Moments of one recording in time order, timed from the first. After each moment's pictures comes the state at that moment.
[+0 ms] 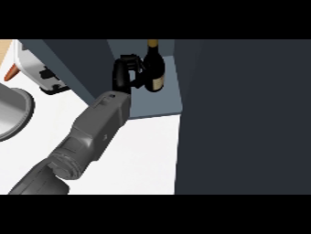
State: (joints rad) left arm -1.14 0.00 -0.44 -0.07 0.81 0.51 -0.67; right arm 0.02 -0.14 -0.23 -2.29 -0.51 0.39 0.32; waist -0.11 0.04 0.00
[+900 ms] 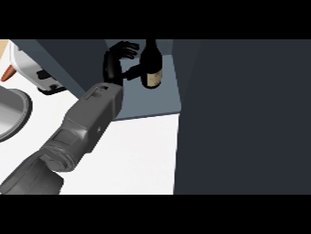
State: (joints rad) left arm -1.20 0.04 -0.45 0.00 0.77 0.60 -0.64; right arm 0.03 -0.14 -0.21 -2.31 -0.51 0.39 0.33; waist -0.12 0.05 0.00
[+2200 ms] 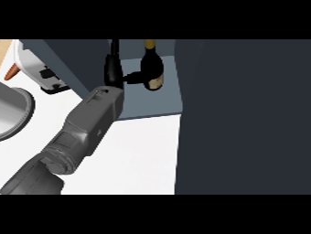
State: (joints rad) left arm -1.17 0.04 -0.44 -0.02 0.75 0.59 -0.68; right arm 0.05 -0.13 -0.22 -2.32 -0.52 0.40 0.32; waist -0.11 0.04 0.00
